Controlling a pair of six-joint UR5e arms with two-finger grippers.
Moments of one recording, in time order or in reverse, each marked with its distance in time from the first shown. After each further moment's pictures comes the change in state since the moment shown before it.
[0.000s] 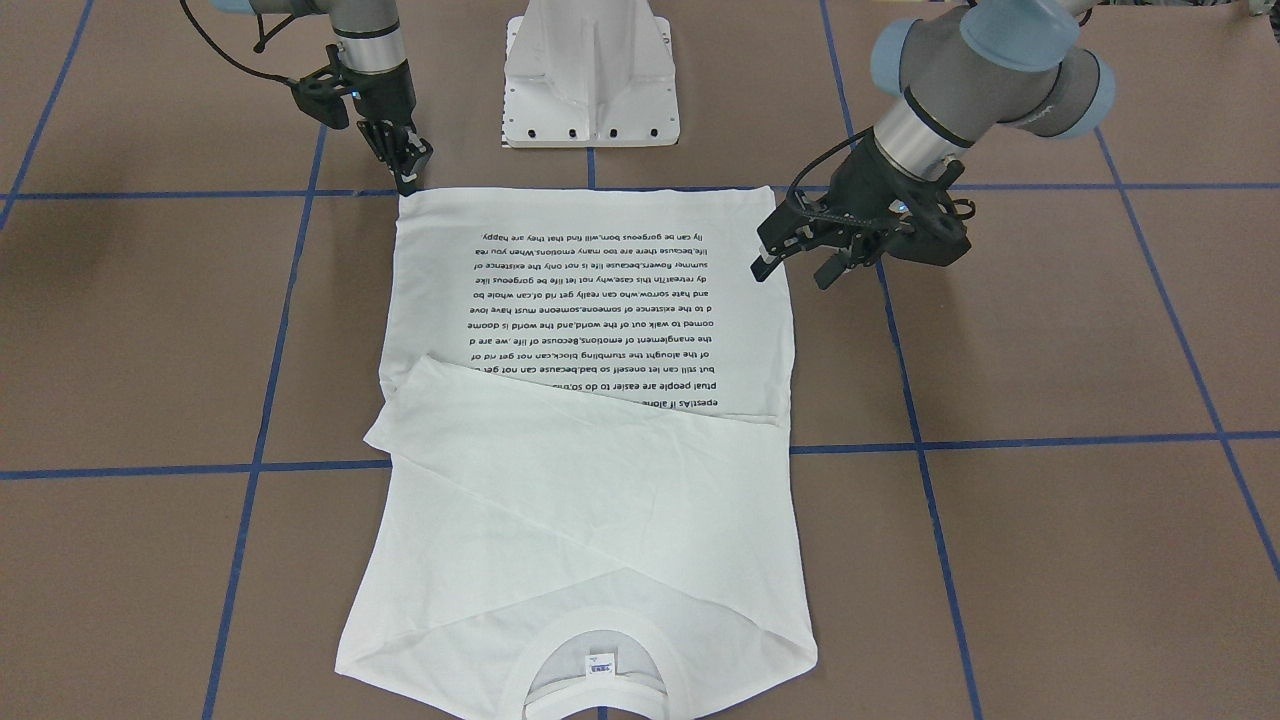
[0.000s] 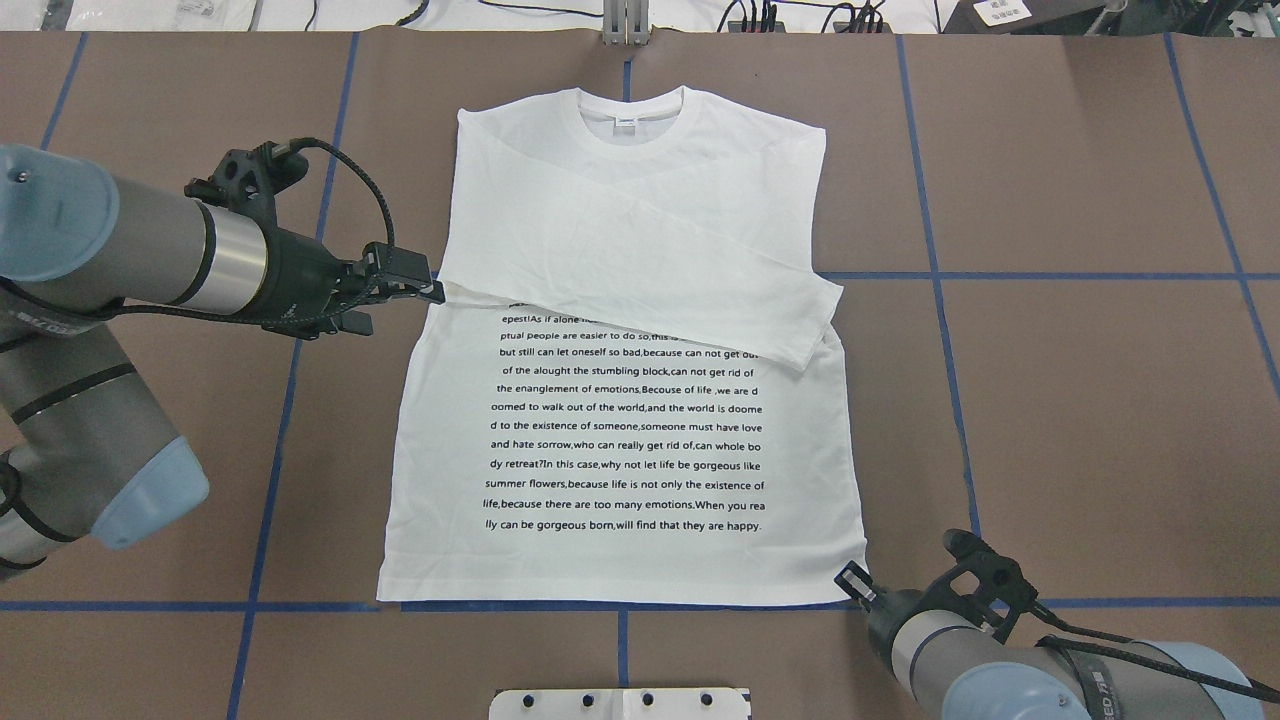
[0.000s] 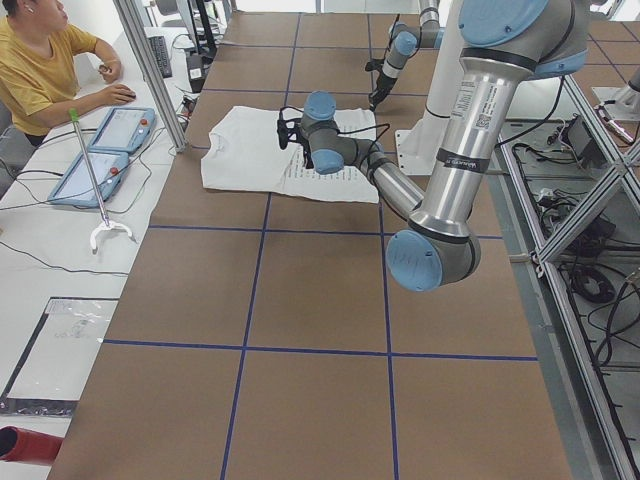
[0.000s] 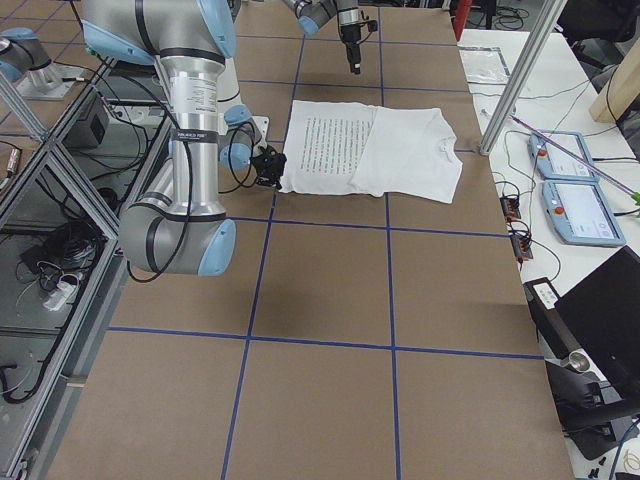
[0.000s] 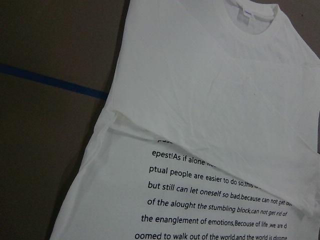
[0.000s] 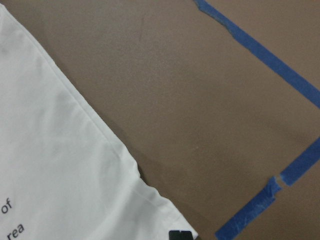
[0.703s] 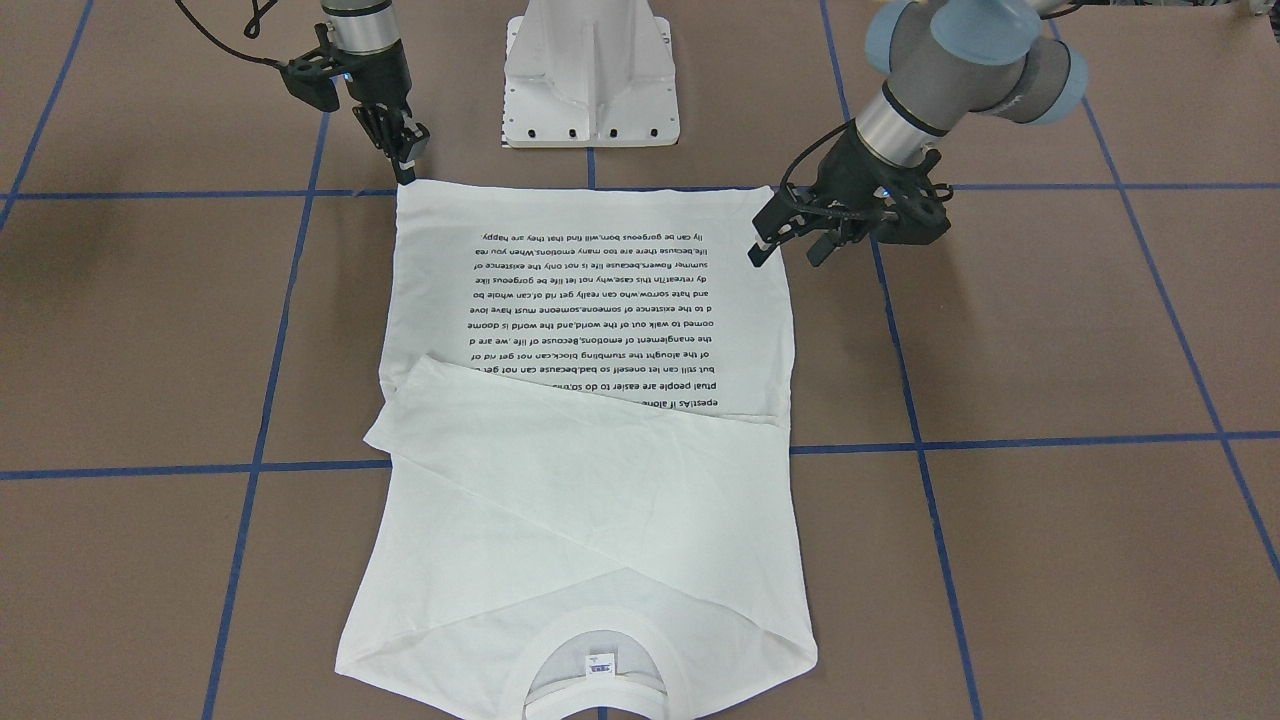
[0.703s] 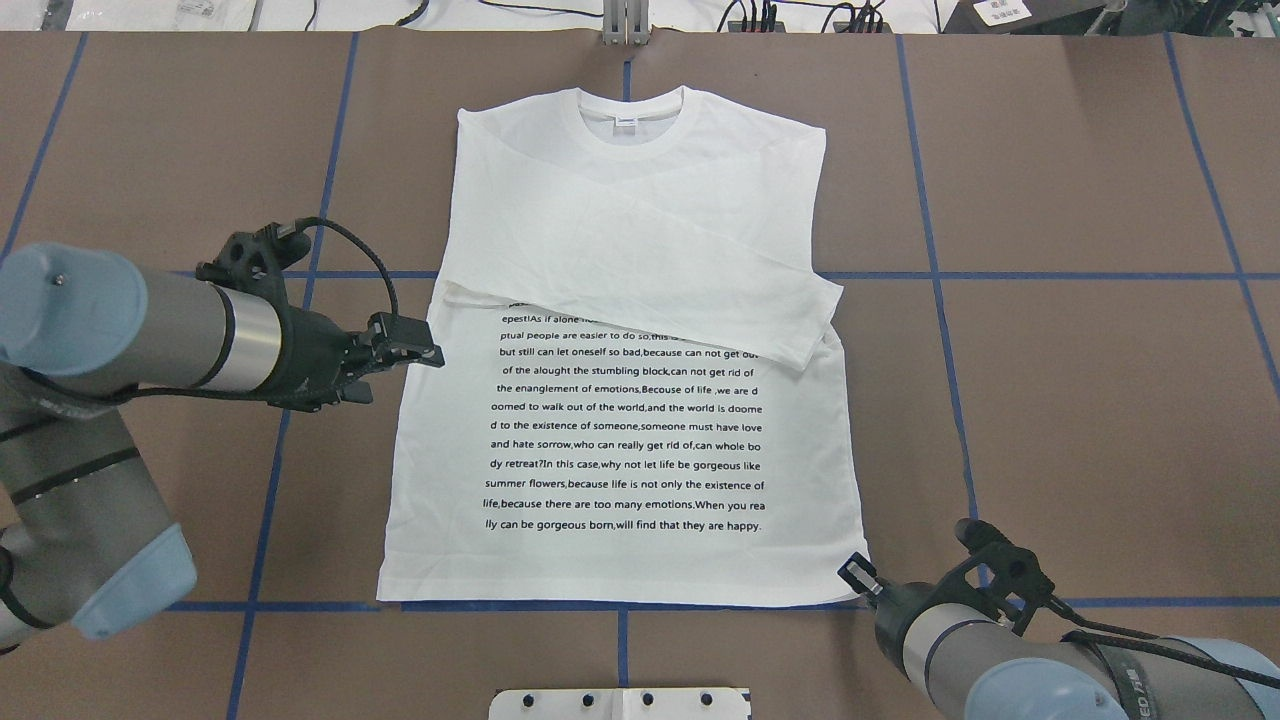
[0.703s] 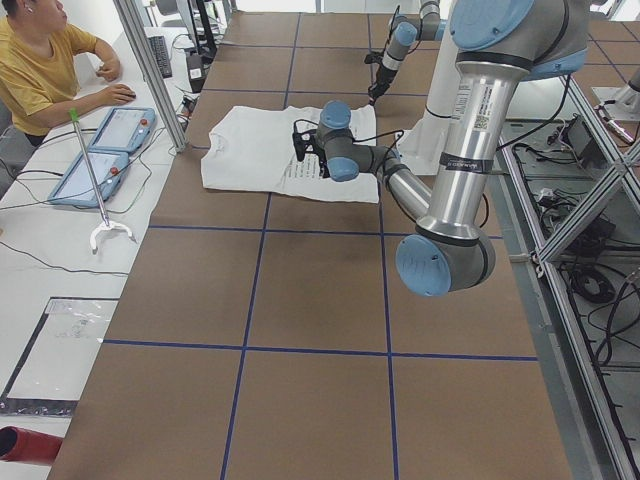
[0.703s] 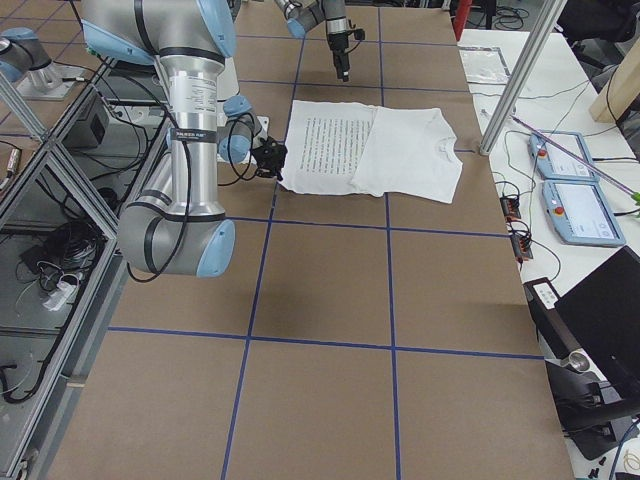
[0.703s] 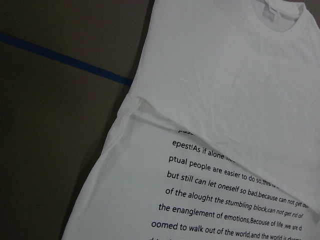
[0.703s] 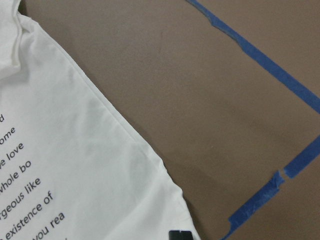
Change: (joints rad) left arm 0.157 0.093 -0.070 0.031 0.131 -0.145; right arm 0.004 -0.011 0.085 -0.046 0.004 -0.004
